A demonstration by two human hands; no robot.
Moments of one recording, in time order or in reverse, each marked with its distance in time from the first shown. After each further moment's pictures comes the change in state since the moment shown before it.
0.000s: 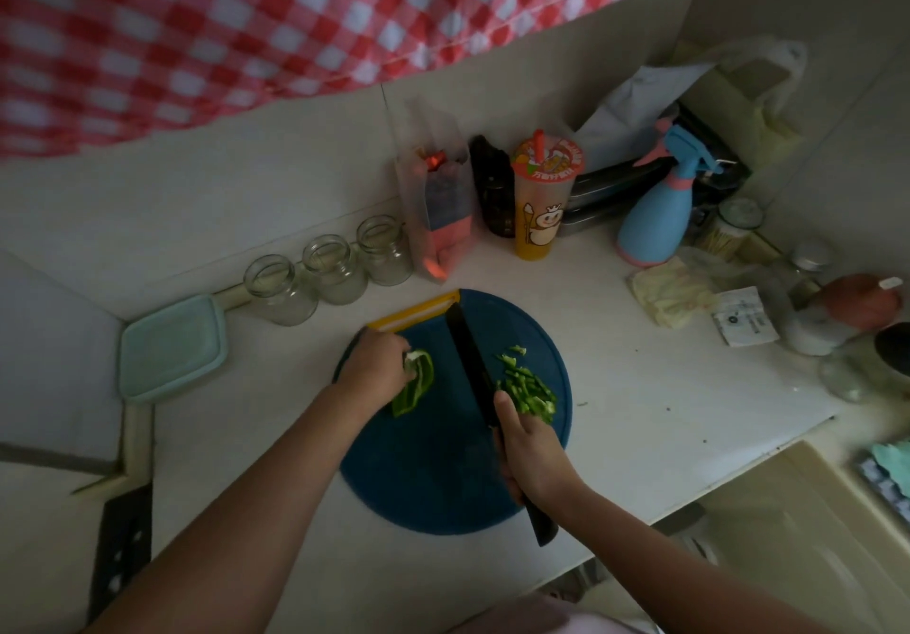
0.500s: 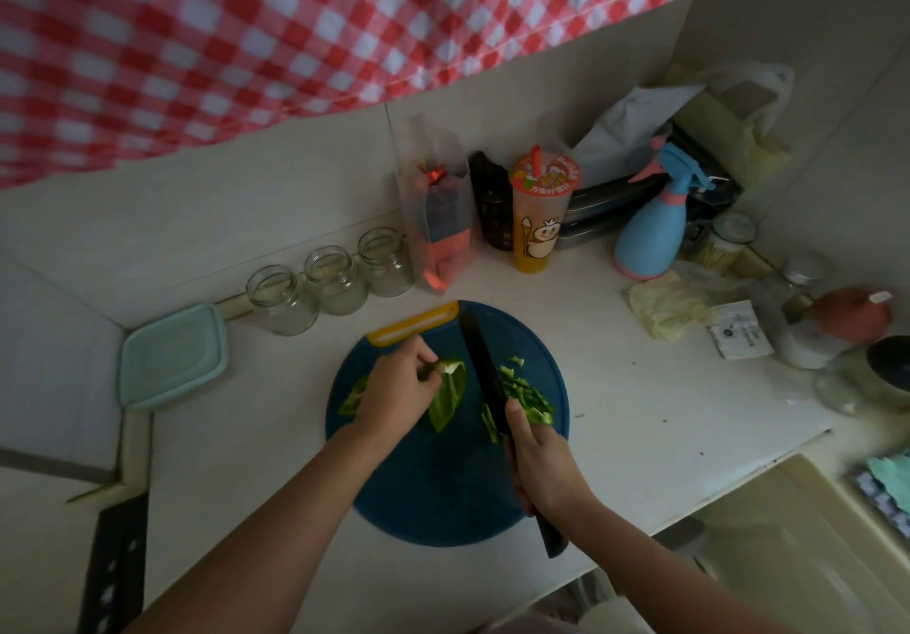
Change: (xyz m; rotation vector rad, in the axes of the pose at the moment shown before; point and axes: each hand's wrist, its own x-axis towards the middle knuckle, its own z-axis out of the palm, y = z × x) left_hand -0.030 0.031 0.009 -0.391 0.226 0.039; right_hand -0.004 0.003 -0.011 -0.041 0.089 -0.001
